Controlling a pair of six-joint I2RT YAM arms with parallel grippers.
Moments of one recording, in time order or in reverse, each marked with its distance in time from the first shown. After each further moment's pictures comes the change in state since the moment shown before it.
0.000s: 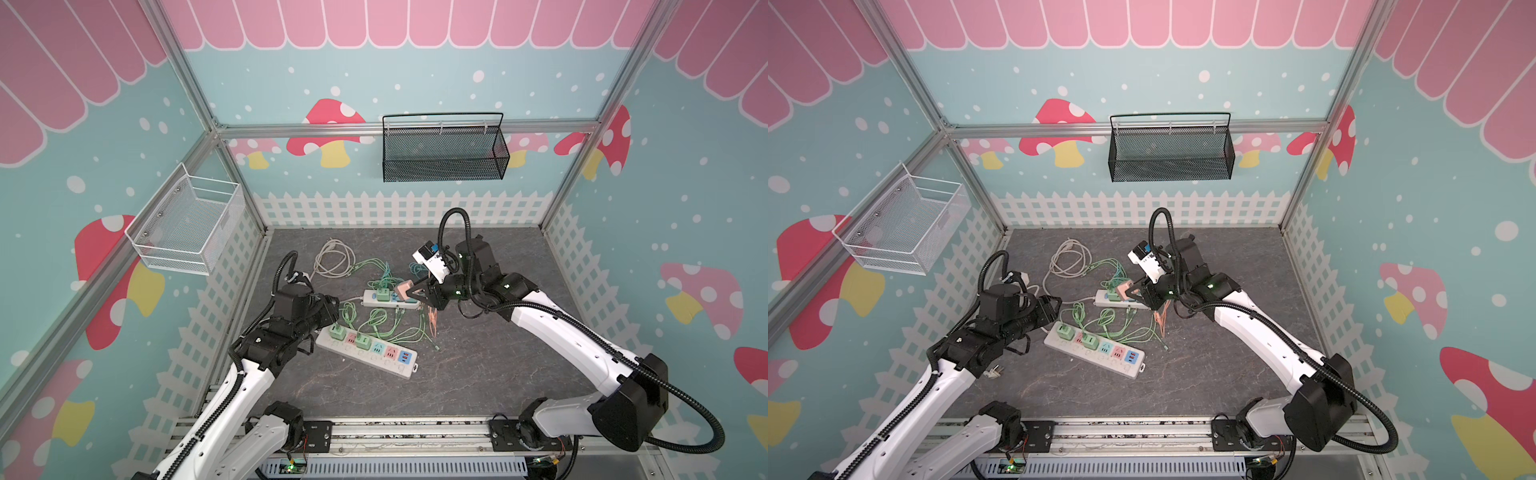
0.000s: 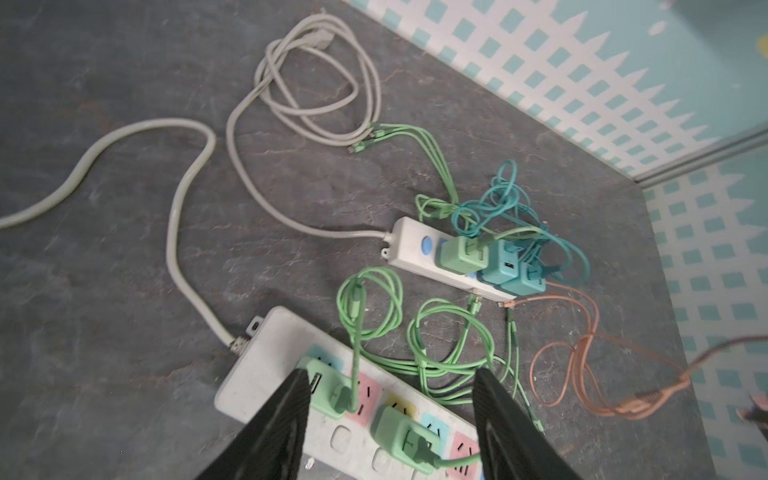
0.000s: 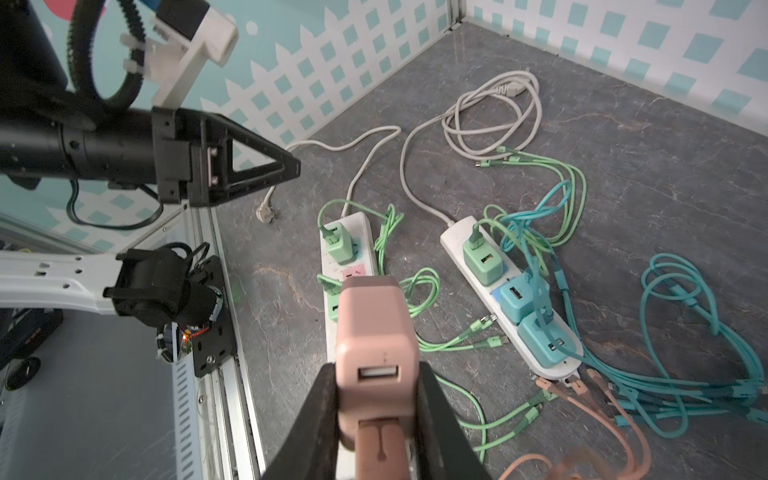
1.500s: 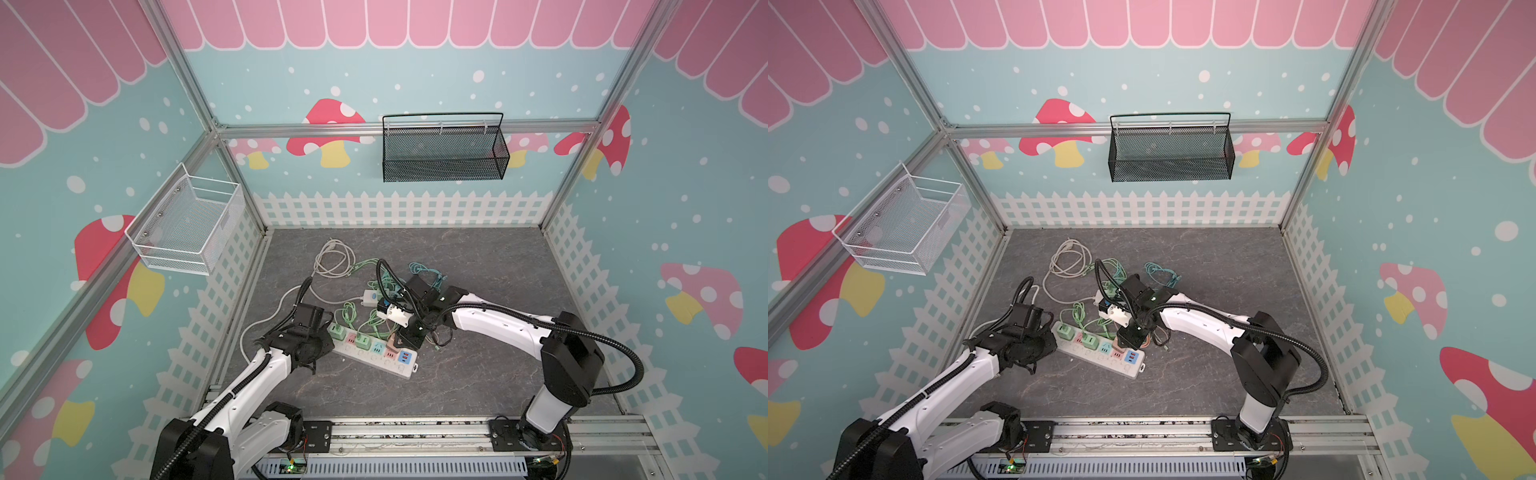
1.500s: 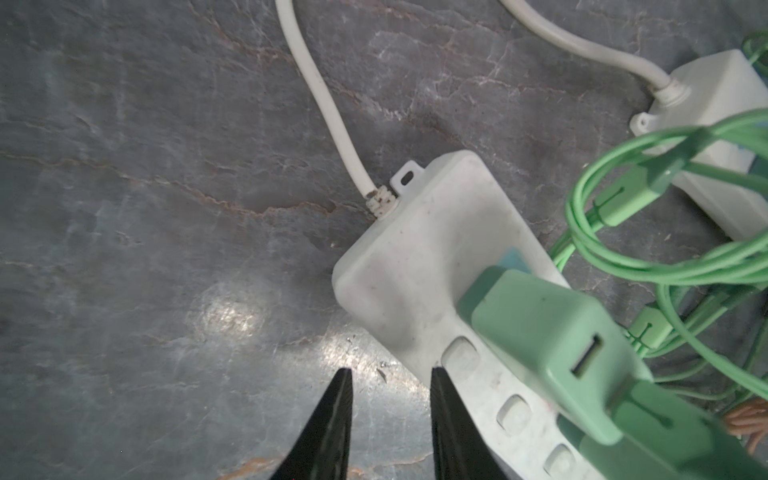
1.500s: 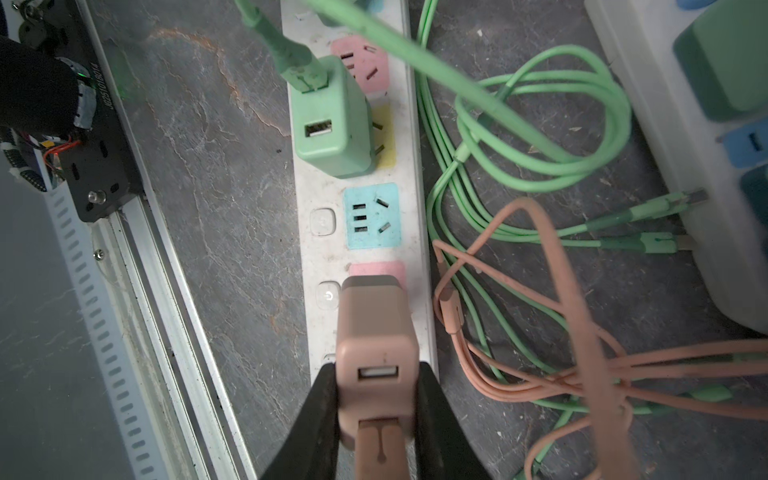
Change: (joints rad) left arm 0.038 0.172 -0.229 -0.043 0.002 -0.126; right arm 0.239 0.336 0.032 -0.227 0.211 -0.155
